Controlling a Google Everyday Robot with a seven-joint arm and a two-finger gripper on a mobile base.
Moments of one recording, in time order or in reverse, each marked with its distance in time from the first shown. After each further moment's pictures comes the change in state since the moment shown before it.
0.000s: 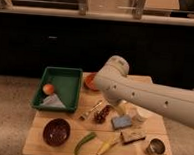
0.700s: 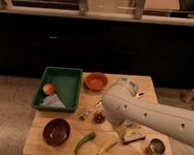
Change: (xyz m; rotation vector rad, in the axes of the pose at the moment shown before) arm -0.056 0.061 0.027 -0.018 -0.169 -0.070
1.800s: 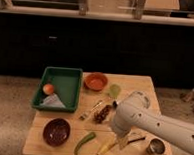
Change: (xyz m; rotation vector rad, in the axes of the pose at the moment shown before) arm -0.010 0.034 0.051 0.029 -0.194 0.017
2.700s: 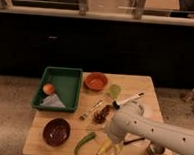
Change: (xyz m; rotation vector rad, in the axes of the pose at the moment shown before) arm -0.019 0.003 0.050 0.008 -0.054 -0.028
